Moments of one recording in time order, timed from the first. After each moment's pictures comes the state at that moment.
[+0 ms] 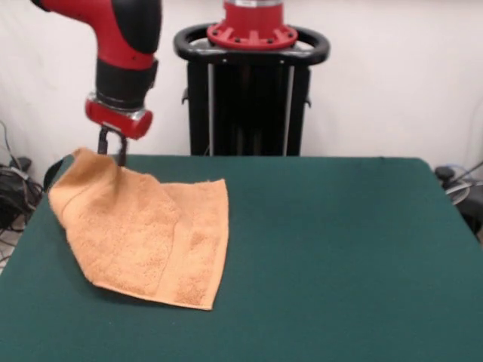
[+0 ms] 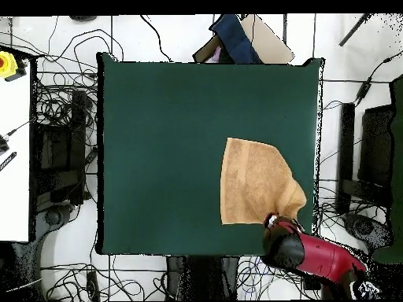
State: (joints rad) arm -0.66 -0.60 -0.14 1.94 -0.51 0.09 1.87
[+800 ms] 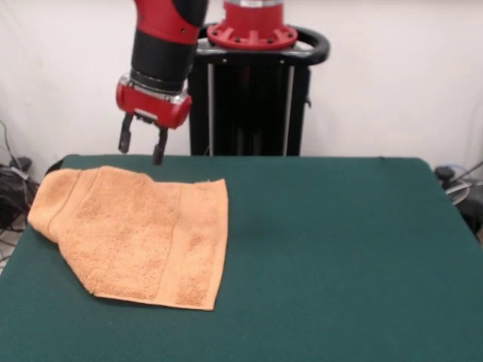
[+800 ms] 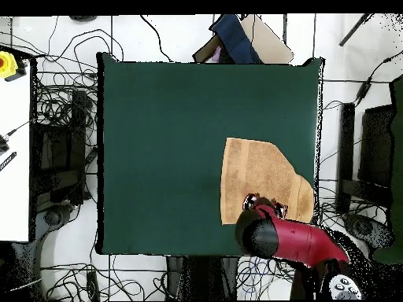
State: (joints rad) arm -0.48 -0.75 -0.12 1.95 -0.42 0.12 1.87
